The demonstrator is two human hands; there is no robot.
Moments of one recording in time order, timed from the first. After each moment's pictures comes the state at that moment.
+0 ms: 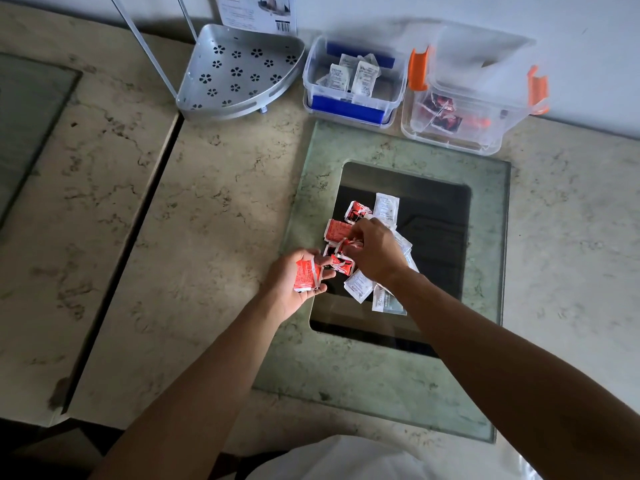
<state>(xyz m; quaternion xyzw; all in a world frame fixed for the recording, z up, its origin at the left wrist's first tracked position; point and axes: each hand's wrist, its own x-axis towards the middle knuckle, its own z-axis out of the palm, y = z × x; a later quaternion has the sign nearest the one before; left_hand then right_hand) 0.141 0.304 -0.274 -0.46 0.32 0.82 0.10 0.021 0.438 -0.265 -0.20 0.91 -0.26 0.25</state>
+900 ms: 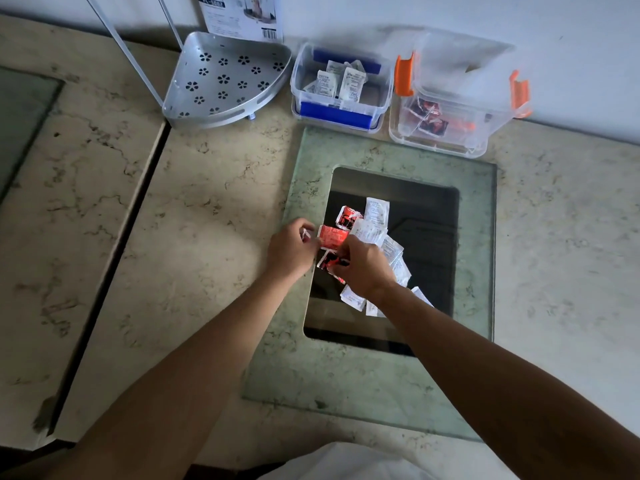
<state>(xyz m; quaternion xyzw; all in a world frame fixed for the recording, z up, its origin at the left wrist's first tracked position) 0.094 0.289 -0.276 -0.34 0.82 0.47 0.03 0.038 0.440 -0.264 -0.17 0.92 -0.22 0.29</state>
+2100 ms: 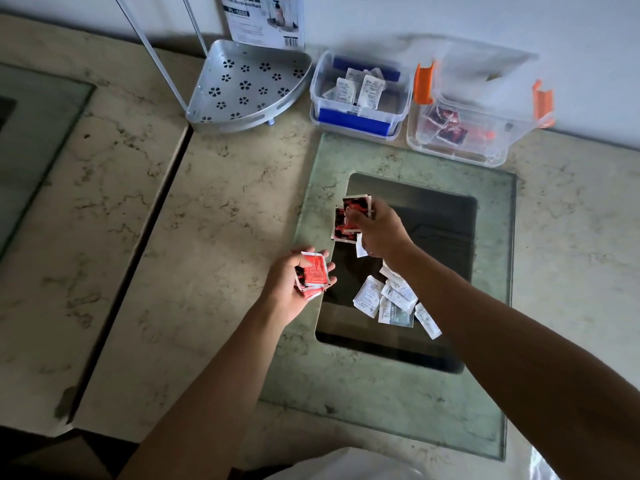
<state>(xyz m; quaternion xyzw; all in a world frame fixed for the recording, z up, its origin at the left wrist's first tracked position) 0.136 0.293 -0.270 -0.45 0.21 0.87 0.03 -0.017 0.403 -0.247 -0.04 0.84 -0.46 0.30</state>
